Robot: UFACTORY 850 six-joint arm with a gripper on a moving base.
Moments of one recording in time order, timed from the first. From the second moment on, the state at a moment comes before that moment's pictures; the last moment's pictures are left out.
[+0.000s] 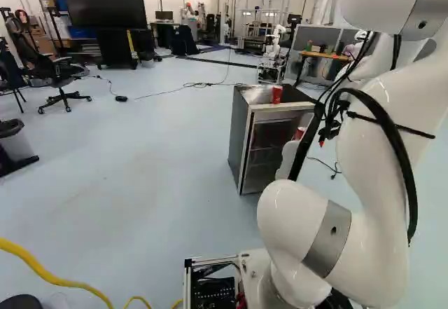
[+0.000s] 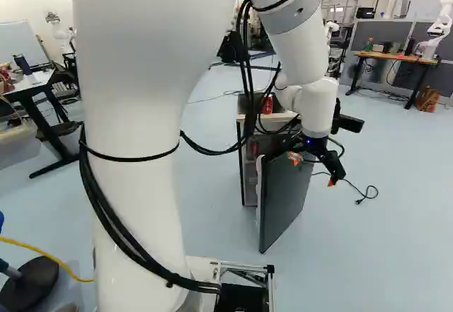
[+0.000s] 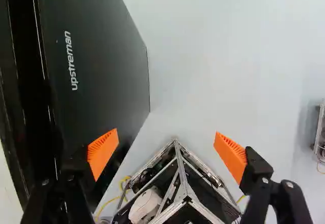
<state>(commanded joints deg) -46.7 -18.6 -55.6 -1.8 -24.8 0.0</state>
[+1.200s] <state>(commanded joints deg) -36.2 -11.9 -47.1 -1.8 -22.5 0.0</state>
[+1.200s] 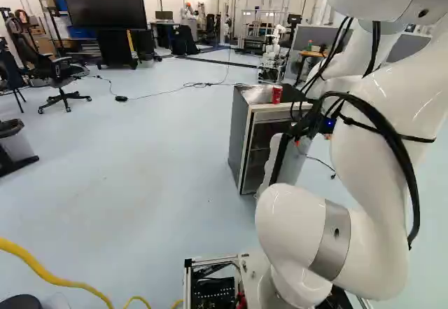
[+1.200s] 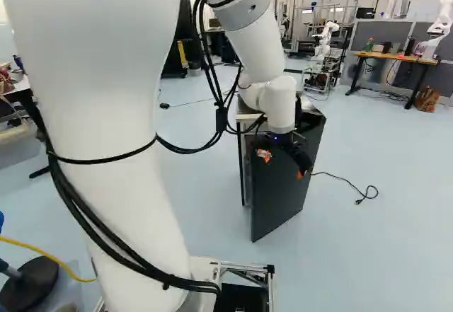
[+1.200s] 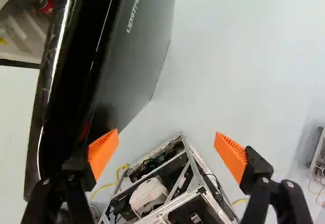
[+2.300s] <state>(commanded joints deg) -24.5 -10.7 -45.7 -1.8 -16.9 0.0</state>
